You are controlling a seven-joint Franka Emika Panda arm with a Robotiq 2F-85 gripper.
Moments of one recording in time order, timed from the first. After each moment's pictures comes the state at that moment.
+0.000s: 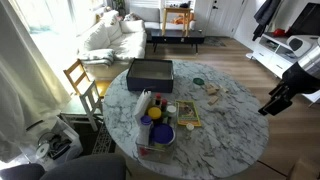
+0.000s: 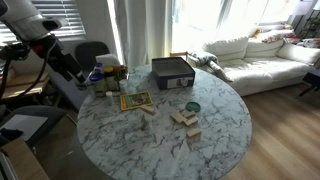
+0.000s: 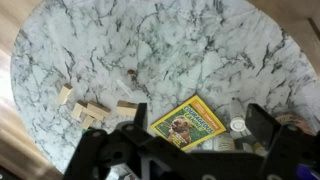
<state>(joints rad) -0.03 -0.72 0.09 -2.72 -0.21 2.22 0.02</state>
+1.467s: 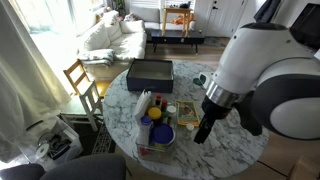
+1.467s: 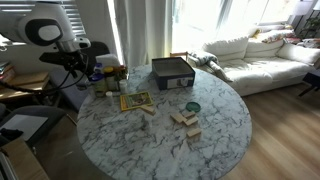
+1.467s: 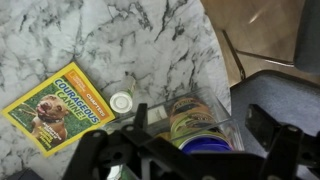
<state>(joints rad) 0.22 -0.10 0.10 -2.41 0.05 2.42 -0.08</state>
